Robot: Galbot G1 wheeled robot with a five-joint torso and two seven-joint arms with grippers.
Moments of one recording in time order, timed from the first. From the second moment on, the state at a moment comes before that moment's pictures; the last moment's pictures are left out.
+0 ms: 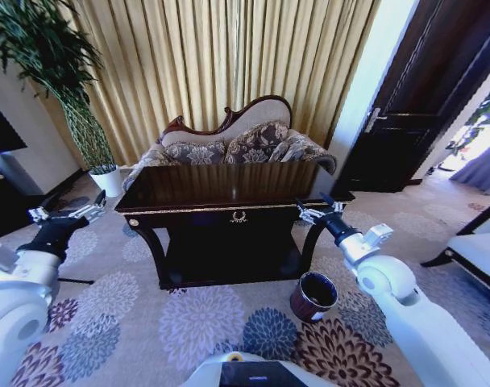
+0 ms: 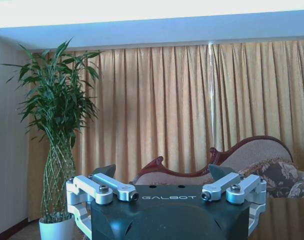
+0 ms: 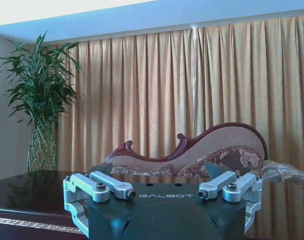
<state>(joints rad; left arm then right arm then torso) 1.67 -0.88 -1.18 -2.44 -0.90 0.31 -0.27 -1.31 0.87 0.62 2.16 0.76 -0.18 0.01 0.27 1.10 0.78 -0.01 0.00</state>
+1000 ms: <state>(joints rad) 1.67 -0.88 -1.18 -2.44 -0.89 0.30 -0.27 -1.32 0.87 0.63 2.17 0.77 -0.16 0.01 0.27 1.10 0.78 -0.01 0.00</state>
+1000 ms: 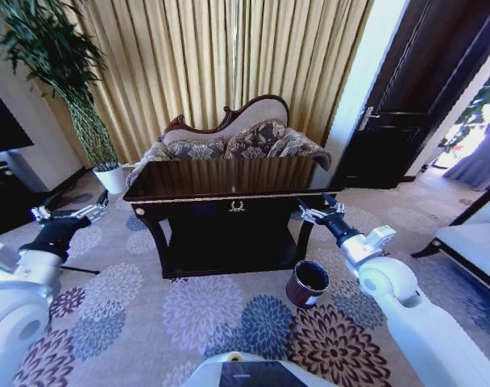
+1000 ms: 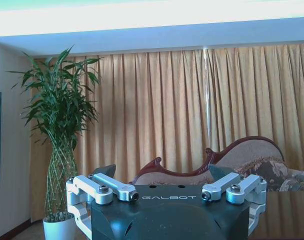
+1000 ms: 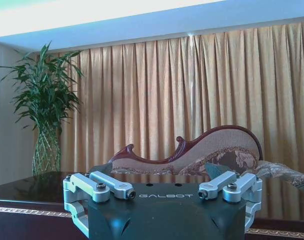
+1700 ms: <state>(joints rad) 1.67 -0.88 -1.19 -2.45 -0.89 0.30 -0.26 -1.33 0.87 0.64 2.18 0.77 -0.15 0.01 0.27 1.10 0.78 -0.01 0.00</state>
